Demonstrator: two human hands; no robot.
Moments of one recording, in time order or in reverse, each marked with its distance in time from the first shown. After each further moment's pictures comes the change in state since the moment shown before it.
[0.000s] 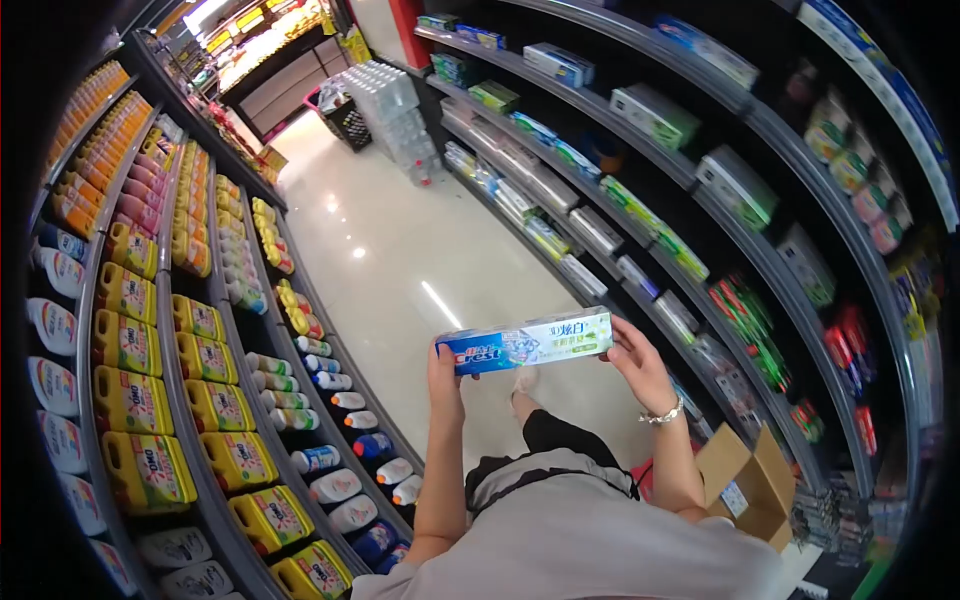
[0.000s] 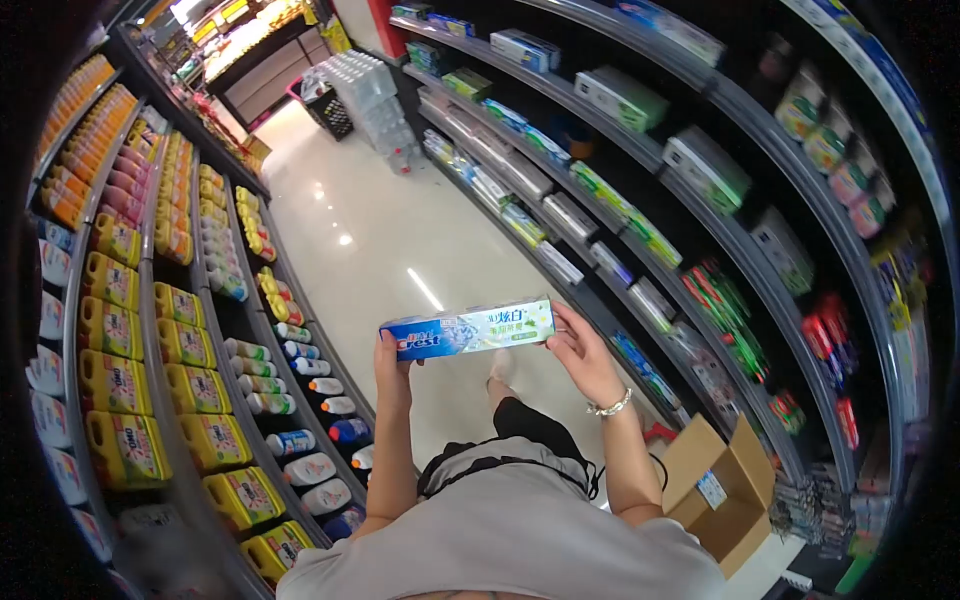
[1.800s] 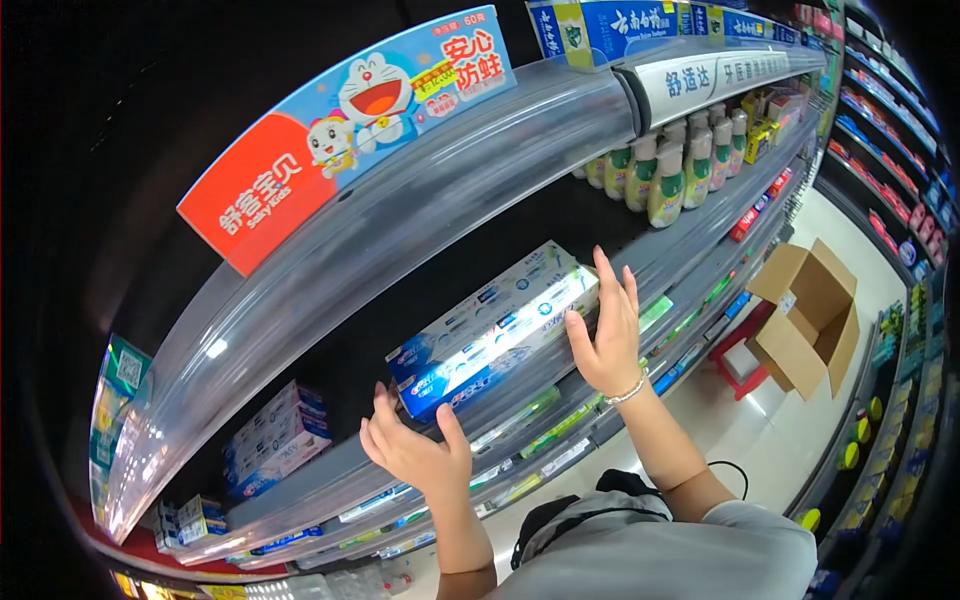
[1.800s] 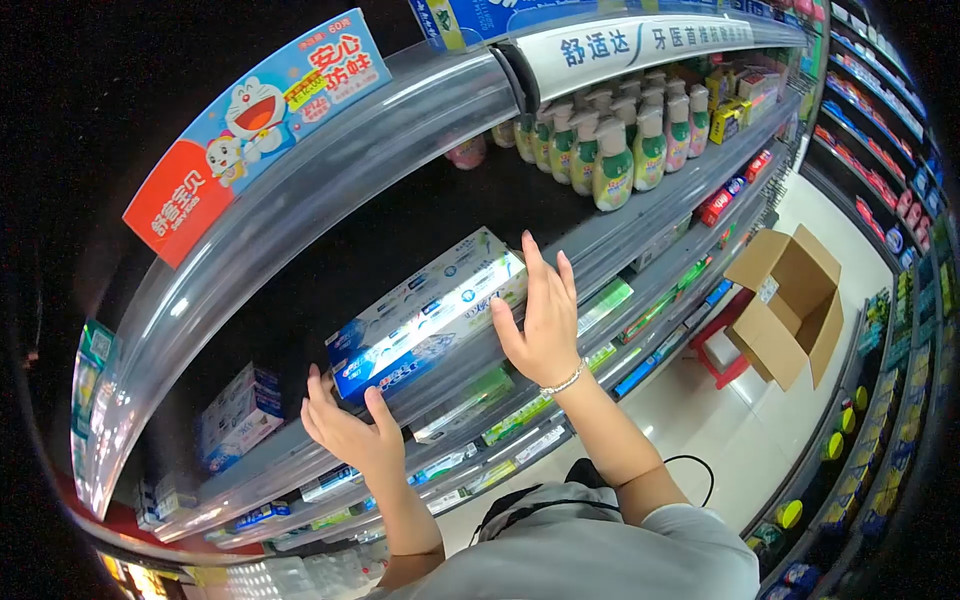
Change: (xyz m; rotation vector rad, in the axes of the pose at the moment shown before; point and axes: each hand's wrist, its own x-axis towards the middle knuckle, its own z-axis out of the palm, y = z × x) left_hand 0.430 0.067 0.440 0.657 -0.762 1.273; right_hand 0.323 -0.172 -0.174 -1.276 1.805 -0.393
